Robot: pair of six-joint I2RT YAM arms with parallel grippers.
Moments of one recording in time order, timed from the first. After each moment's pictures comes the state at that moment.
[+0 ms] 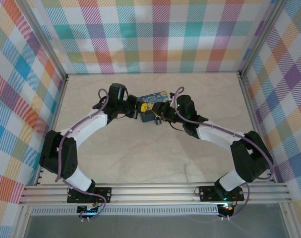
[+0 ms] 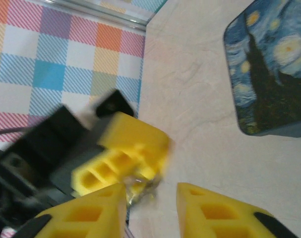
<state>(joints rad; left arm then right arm) -0.41 1.58 1.17 -0.22 0.49 -1.67 0.59 1.53 0.89 0.31 -0.41 1.12</state>
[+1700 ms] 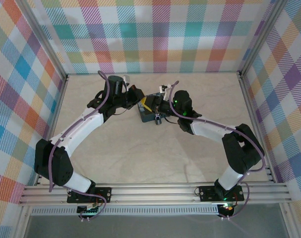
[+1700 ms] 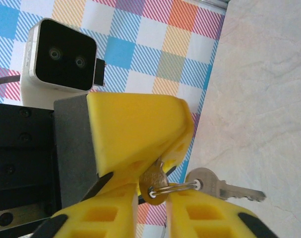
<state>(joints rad) -0.46 1.50 1.27 -0.26 0.32 -0.96 0.62 1.65 0.99 0.61 -0.60 1.23</state>
